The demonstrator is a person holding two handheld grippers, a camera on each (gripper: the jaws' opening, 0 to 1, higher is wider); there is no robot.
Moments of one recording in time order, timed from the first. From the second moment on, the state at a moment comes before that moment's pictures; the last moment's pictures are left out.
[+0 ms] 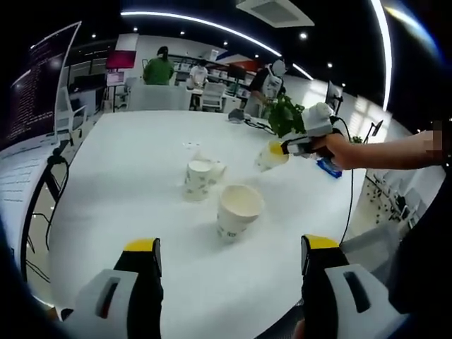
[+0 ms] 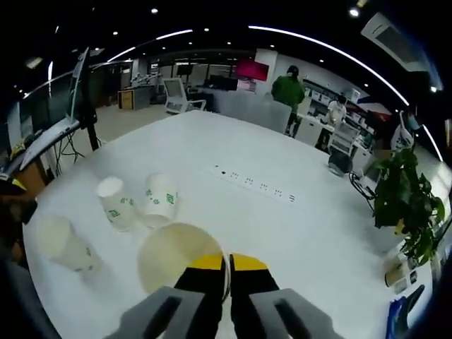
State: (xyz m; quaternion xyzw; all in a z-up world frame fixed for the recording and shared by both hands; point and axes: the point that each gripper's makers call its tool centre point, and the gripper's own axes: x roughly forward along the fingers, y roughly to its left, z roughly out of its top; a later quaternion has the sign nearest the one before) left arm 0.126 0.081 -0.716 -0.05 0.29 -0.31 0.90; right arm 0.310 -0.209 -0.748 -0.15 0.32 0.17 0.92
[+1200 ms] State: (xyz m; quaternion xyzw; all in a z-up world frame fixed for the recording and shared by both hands) left arm 0.116 0.070 -0.715 -0.04 0.29 -0.33 0.90; right arm 0.235 -0.113 -0.705 -0.20 0.33 0.31 0.87
